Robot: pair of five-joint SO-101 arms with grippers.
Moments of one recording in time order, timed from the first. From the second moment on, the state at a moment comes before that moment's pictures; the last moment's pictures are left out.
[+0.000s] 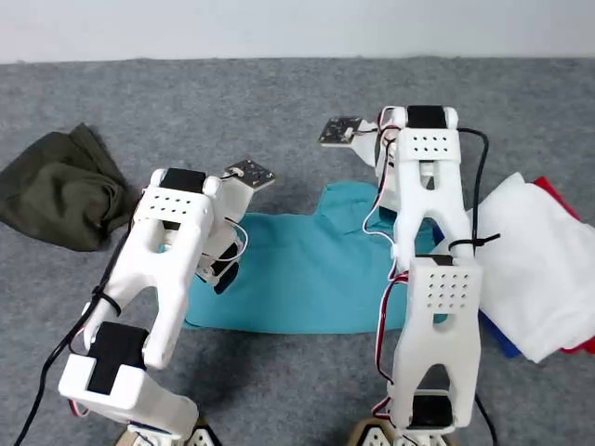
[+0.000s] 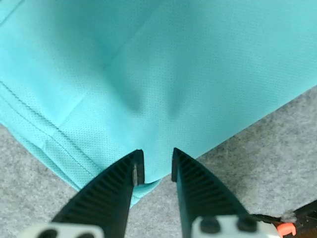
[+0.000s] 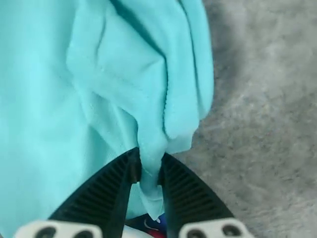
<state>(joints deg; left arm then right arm) 7.3 4.6 16.0 91.6 -19.9 -3.0 50.5 -52.0 100.3 63.3</state>
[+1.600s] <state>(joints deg) 7.3 4.6 16.0 91.4 -19.9 -17.7 50.8 -52.0 100.5 42.0</state>
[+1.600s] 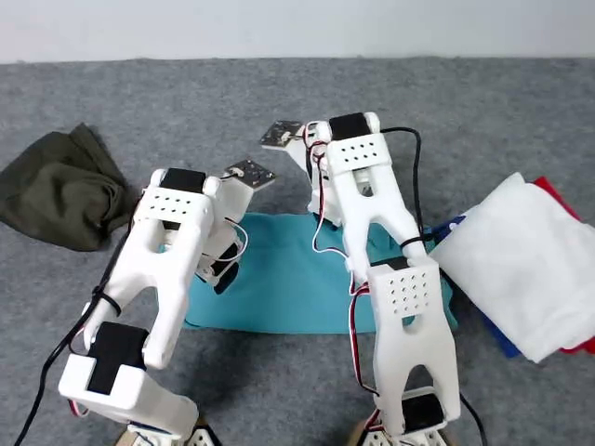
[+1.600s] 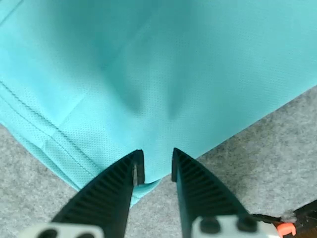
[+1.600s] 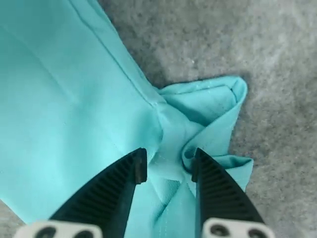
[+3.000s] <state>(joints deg) 7.3 4.6 16.3 91.2 -19.9 -18.0 49.3 -53.8 100.5 42.2</state>
